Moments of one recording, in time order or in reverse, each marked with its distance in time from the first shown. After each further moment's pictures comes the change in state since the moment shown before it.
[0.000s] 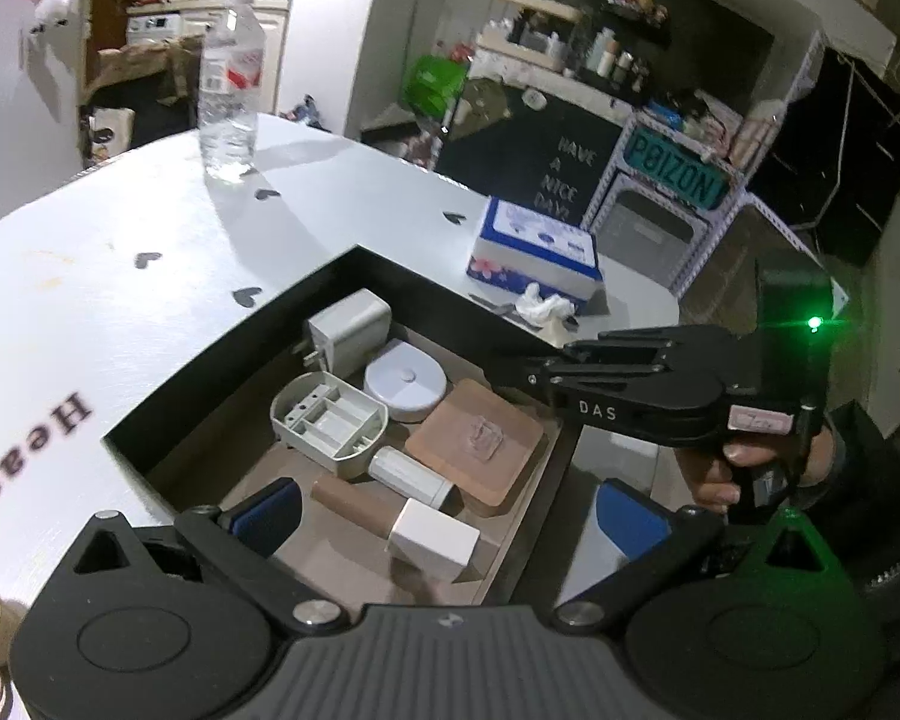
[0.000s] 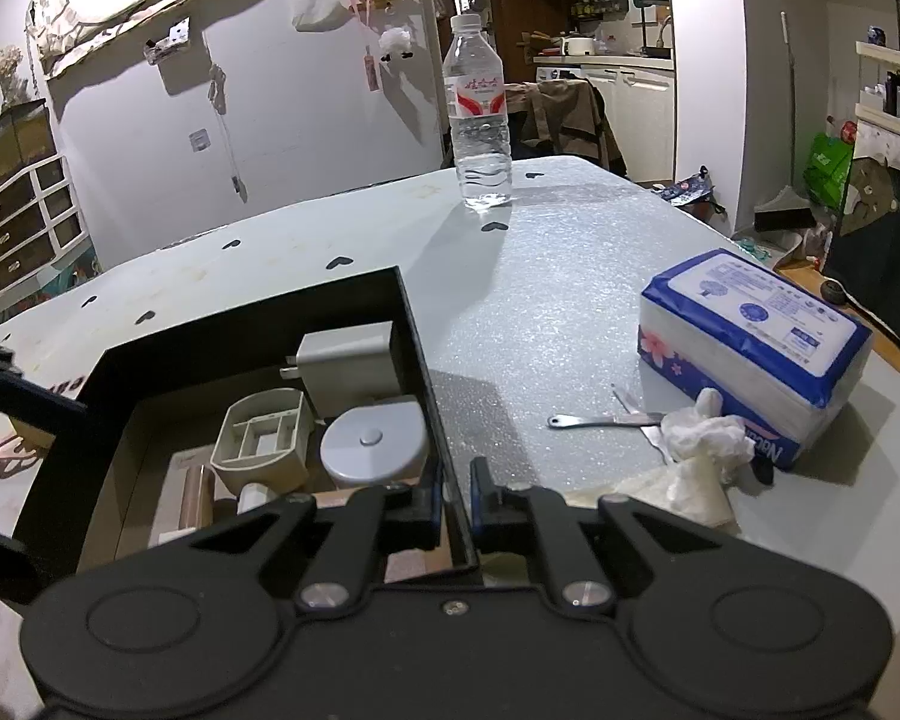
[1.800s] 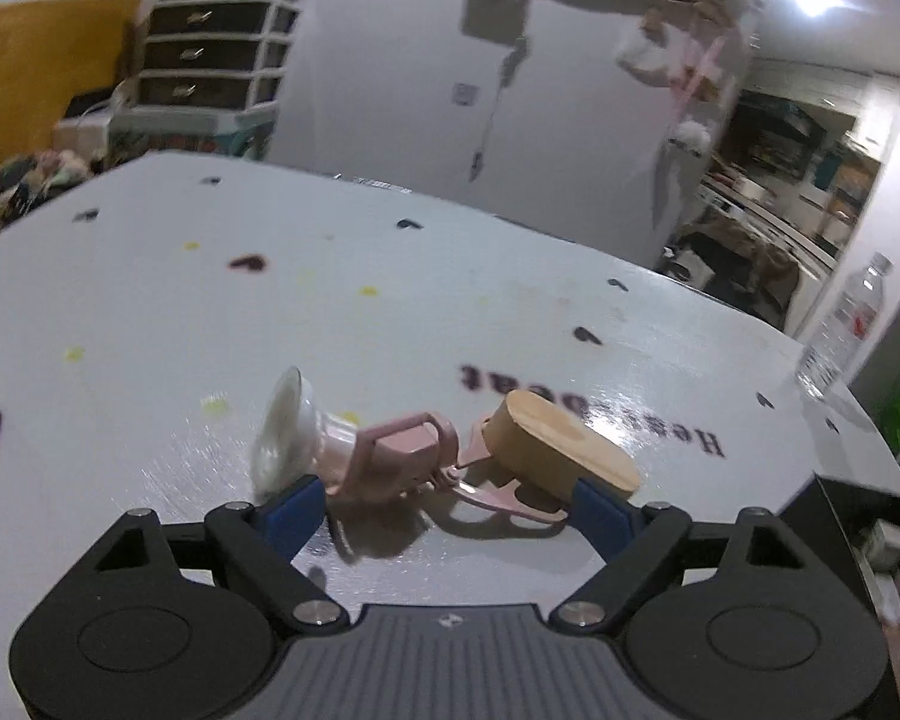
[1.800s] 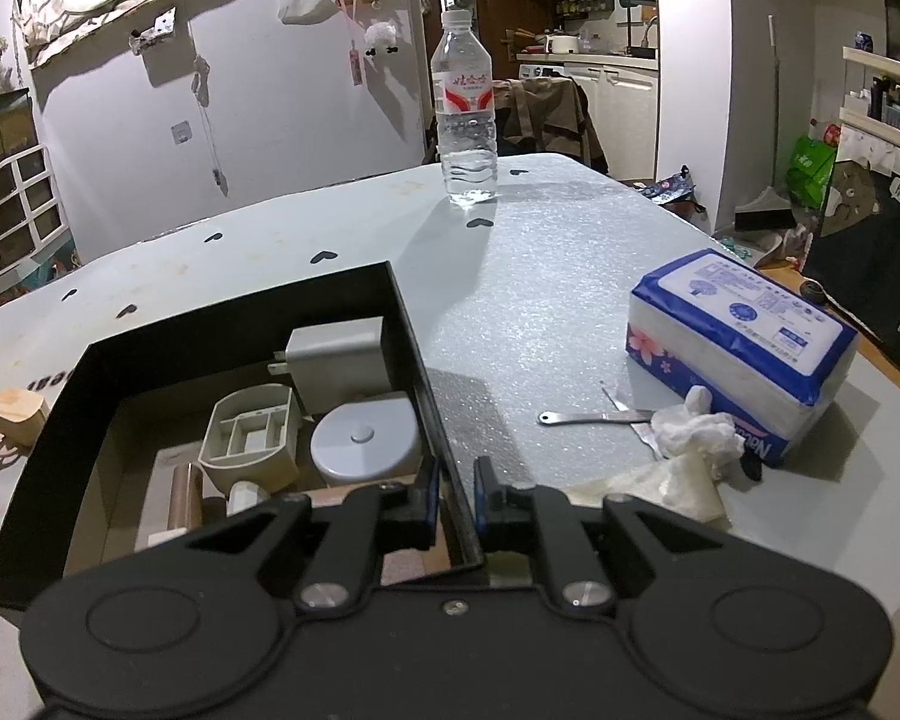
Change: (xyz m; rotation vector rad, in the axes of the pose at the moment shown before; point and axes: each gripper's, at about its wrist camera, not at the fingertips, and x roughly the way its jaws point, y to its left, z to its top) left arm -0.119 0.112 -0.151 -0.797 -0.409 0.821; right arm 0.001 0.008 0.000 -0.004 0.008 -0.054
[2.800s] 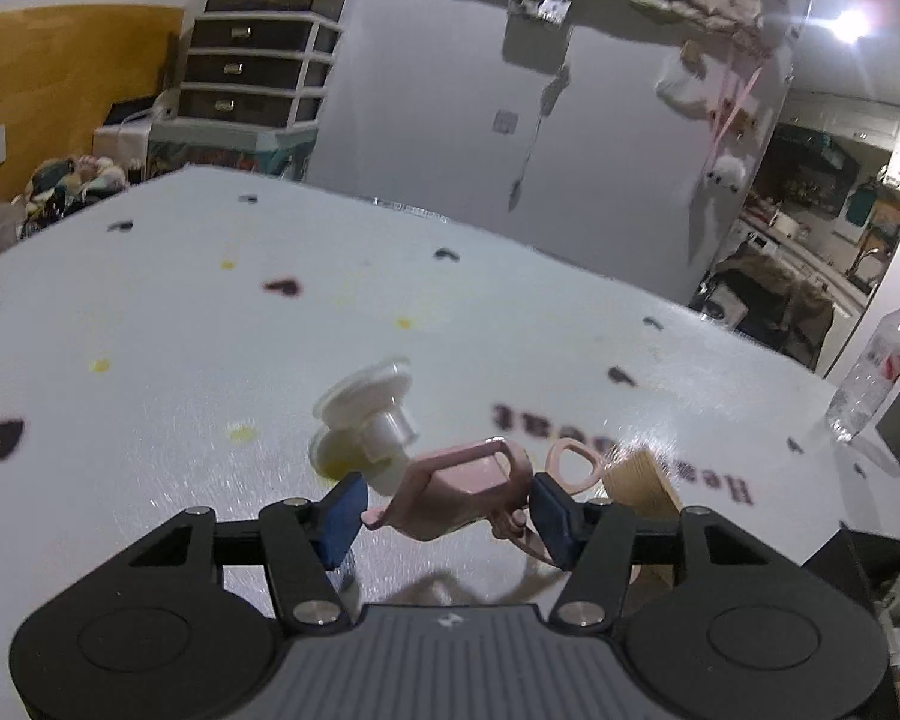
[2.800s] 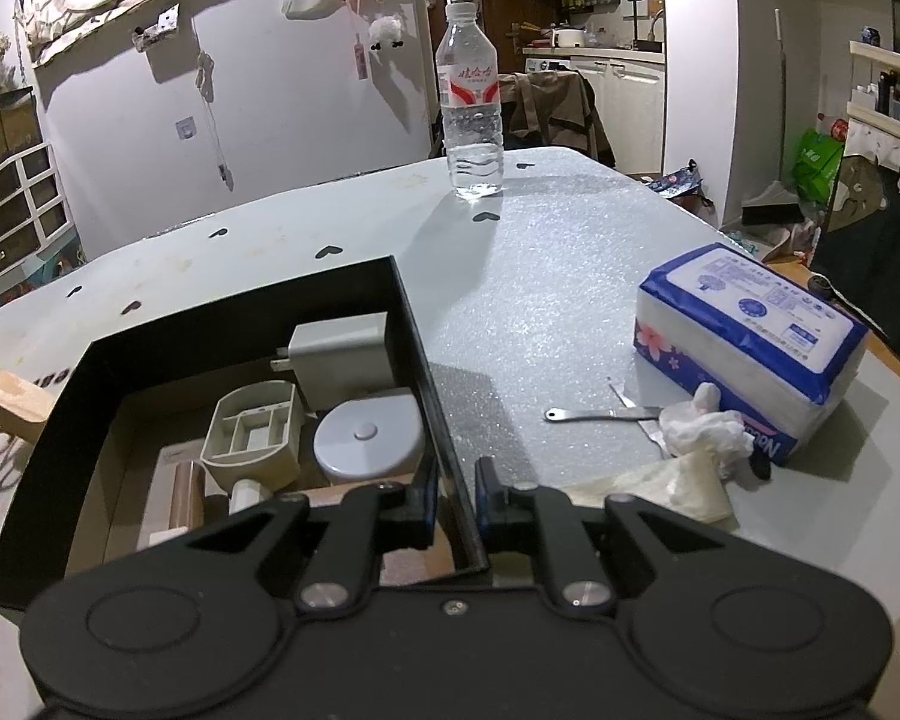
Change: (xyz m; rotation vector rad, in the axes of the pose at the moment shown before) left arm -0.007 0.003 0.011 -0.026 -0.069 0.052; right arm 0.003 0.000 0.001 0.001 0.012 0.015
